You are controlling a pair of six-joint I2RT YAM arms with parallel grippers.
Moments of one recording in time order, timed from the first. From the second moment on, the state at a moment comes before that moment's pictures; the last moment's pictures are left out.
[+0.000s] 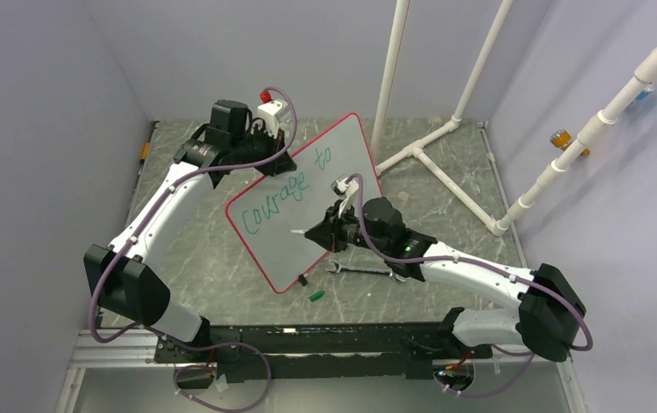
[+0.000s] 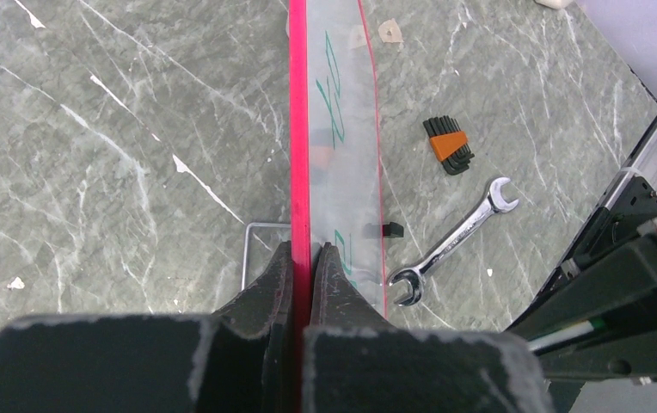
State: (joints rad) left arm -0.37 1.50 1.49 -0.59 0.50 0.01; right arm 0.88 1.21 0.73 0.24 -0.22 0.39
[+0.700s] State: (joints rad) left arm -0.35 1.50 1.48 -0.58 0.50 0.00; right arm 1.01 1.37 0.74 0.36 -0.20 0.38
